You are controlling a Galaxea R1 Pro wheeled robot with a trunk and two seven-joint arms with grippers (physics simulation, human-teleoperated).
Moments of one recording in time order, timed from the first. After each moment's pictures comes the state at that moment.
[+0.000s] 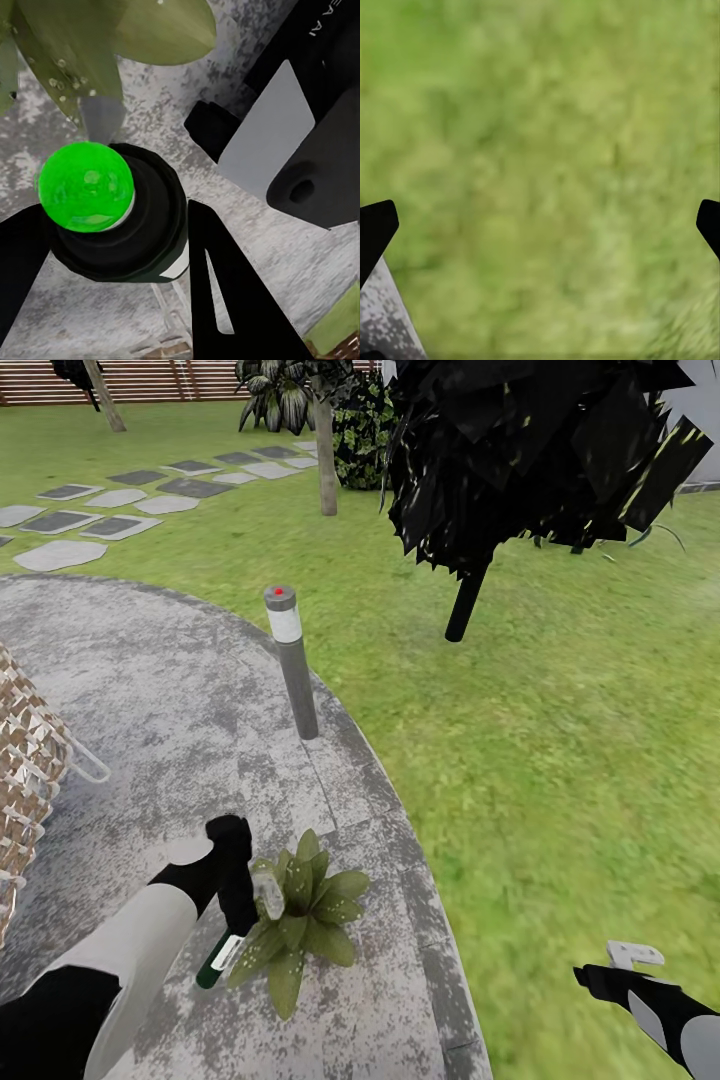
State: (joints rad) left arm -0.93 0.02 -0.20 -0.57 -1.33 0.66 -1.48; right arm -0.71 -0.37 -0.11 -0.04 -0.01 0.04 0.10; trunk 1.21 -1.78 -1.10
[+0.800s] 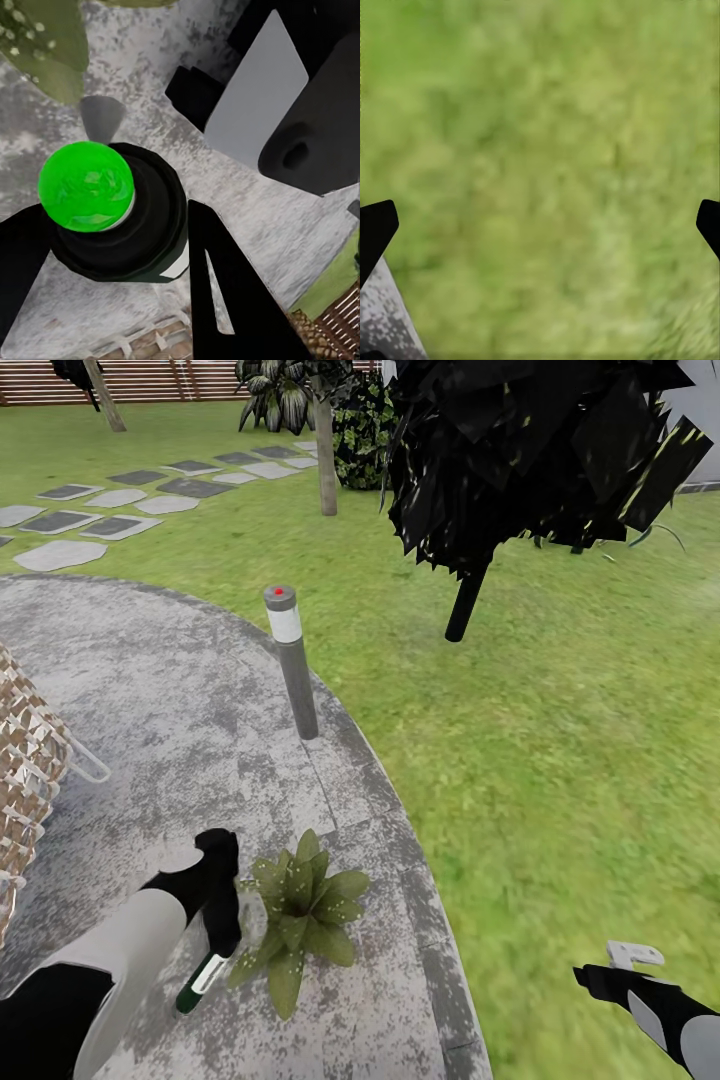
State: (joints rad) left arm -0.93 0.05 -0.19 -0.47 -1.33 0.57 -1.47; right arm -0.71 -0.37 -0.11 -0.04 -0.01 0.04 0.10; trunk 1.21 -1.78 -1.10
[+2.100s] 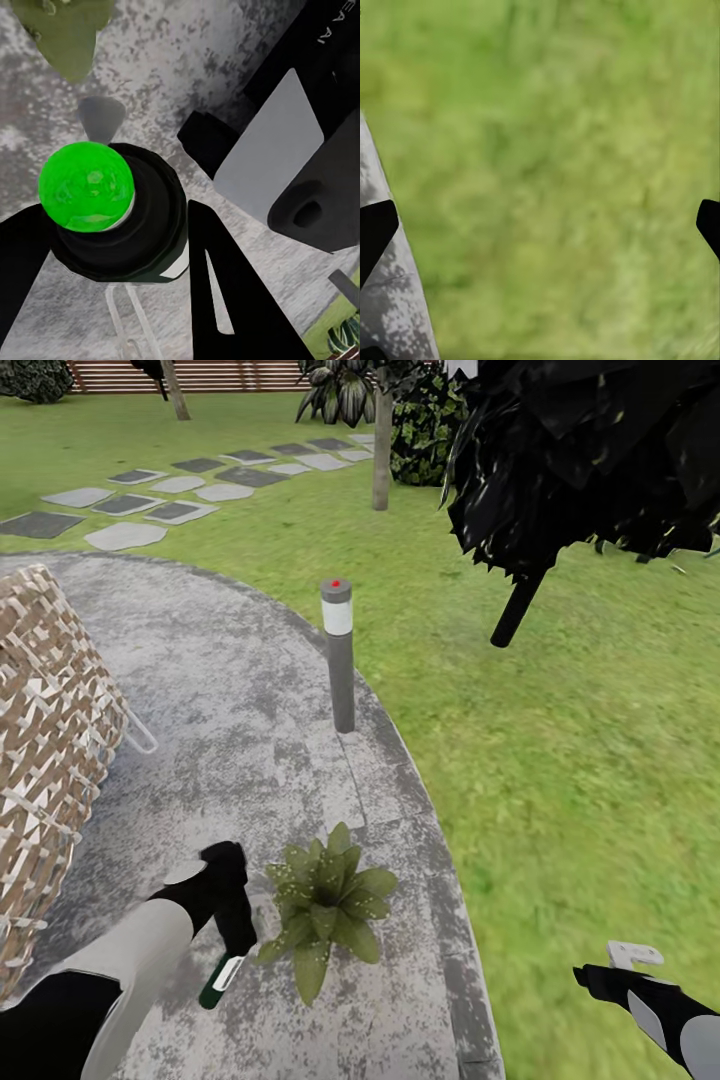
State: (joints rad) left arm -0.91 0.03 -0.19 -0.43 -1.16 0.62 -1.26; right arm -0.71 -0.37 -0.11 -0.04 -0.01 0.04 0.10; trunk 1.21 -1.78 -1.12
